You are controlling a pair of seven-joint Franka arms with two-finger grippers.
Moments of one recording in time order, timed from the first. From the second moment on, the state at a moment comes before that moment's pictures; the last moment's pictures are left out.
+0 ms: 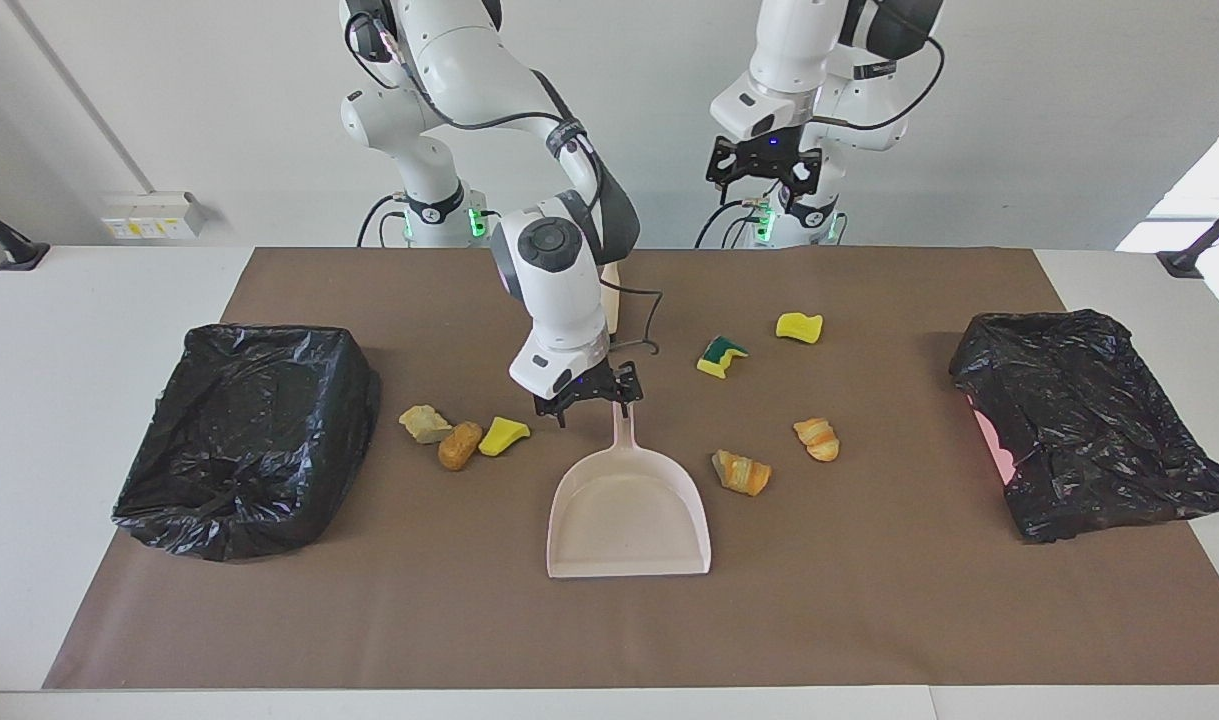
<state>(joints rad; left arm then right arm) -0.68 -0.36 -0.03 -2.14 -0.02 1.73 -0.43 0.61 0.44 -0.15 -1.66 0.18 2.20 0.29</state>
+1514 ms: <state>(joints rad) -1.18 -0.19 -0.03 -2.51 -0.03 2.35 -0.93 0.66 0.48 -0.16 -1.65 0.18 2.20 0.27</state>
